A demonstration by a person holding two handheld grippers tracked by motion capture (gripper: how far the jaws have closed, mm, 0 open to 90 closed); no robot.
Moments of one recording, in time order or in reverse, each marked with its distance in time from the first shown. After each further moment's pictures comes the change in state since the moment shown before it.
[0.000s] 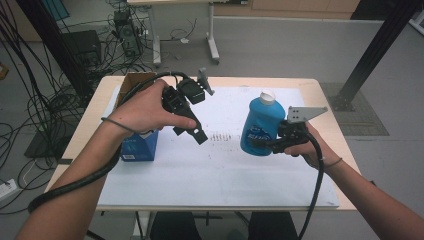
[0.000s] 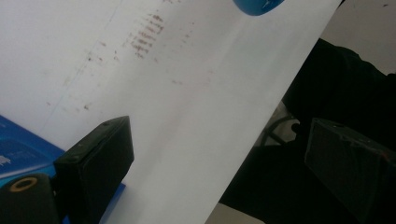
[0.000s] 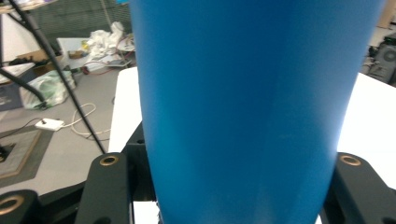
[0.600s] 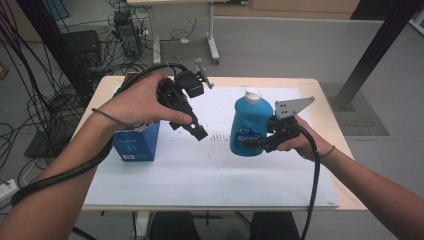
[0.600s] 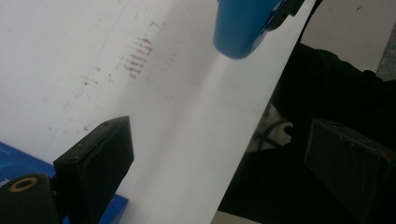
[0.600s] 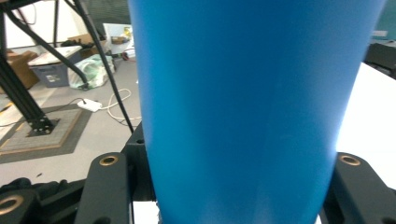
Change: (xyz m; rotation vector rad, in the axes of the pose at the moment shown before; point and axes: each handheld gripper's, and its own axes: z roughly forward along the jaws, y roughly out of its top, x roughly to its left) left arm -0.002 -0.001 -0.018 -0.060 -0.033 0.080; right arm 0.009 0.030 0.025 0.035 0.174 -0.063
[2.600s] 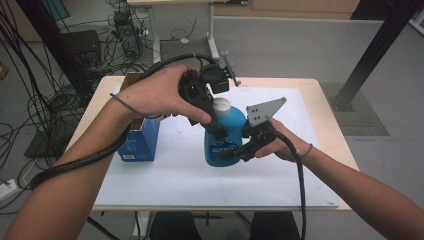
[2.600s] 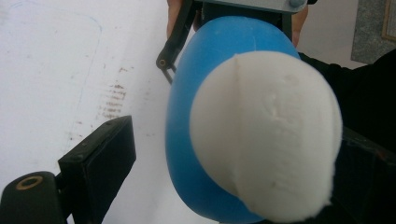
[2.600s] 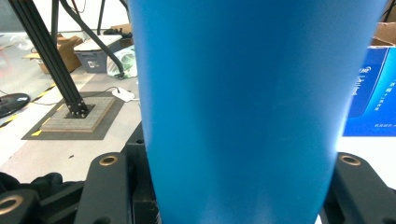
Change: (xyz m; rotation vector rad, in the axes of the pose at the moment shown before) left arm -0.025 0.040 -0.007 -0.018 -0.064 0.189; right arm 0.025 0.028 0.053 0.029 0.153 -0.076
